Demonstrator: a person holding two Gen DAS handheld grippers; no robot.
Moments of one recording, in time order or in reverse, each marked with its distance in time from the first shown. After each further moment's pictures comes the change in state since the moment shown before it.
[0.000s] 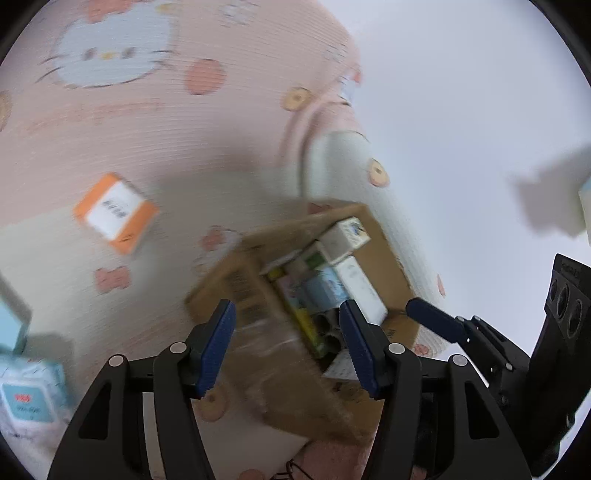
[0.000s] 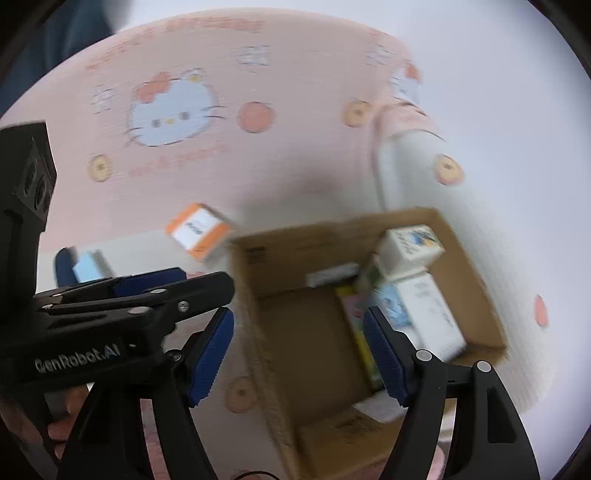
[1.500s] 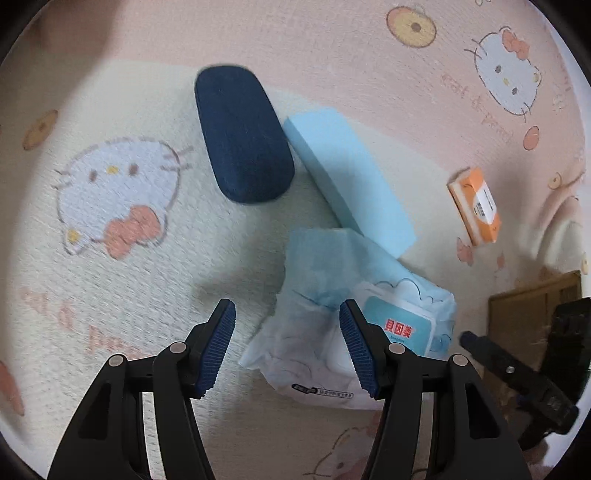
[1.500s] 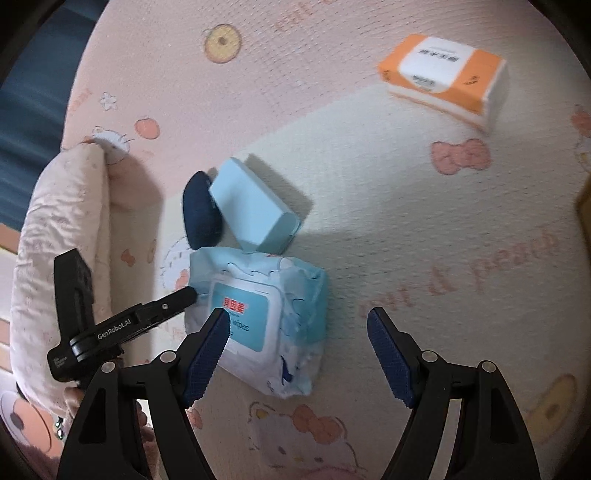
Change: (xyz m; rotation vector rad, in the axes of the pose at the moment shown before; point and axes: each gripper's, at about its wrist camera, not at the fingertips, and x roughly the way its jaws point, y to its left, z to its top) left arm -0.100 0.288 -0.131 -0.464 -0.074 0.567; right arm 0.190 0.176 -0.084 0.152 0.263 0.792
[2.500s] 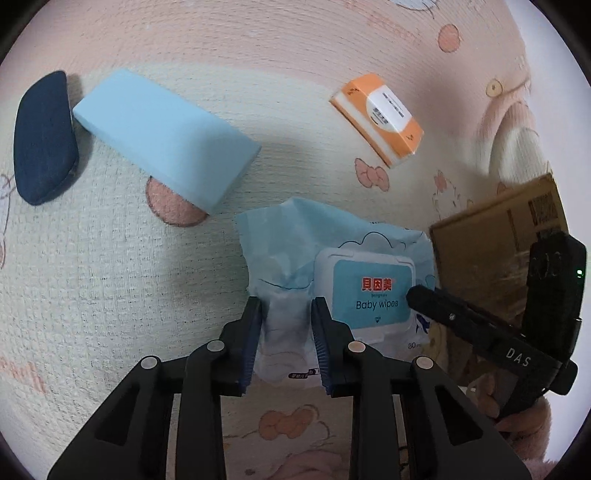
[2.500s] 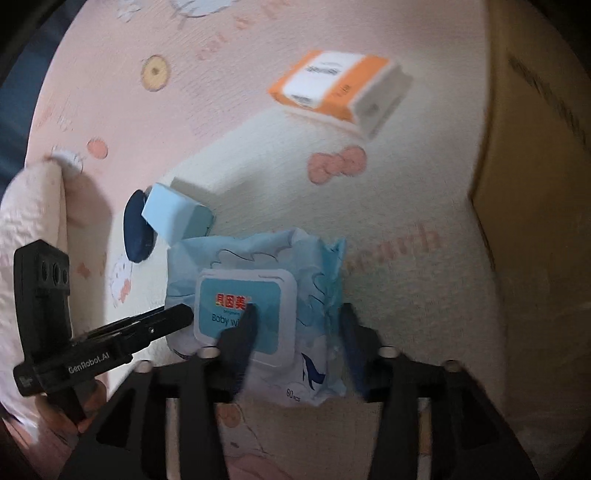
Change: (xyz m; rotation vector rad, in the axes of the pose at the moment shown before) left arm 0.042 -0.116 -0.022 0.273 0.135 -0.152; right arm -0.041 -0.068 -0.004 0.107 -0.063 -0.174
